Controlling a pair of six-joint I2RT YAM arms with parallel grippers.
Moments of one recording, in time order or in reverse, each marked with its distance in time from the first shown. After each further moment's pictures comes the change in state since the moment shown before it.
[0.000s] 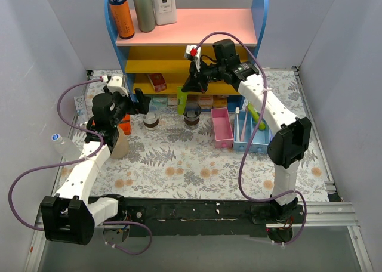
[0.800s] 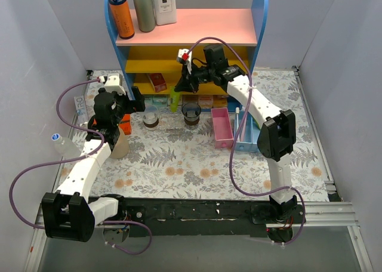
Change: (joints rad) left arm 0.001 0.026 0.008 -0.028 -0.228 -0.011; right arm 0.018 0.160 0.035 0.158 -0.012 -0.014
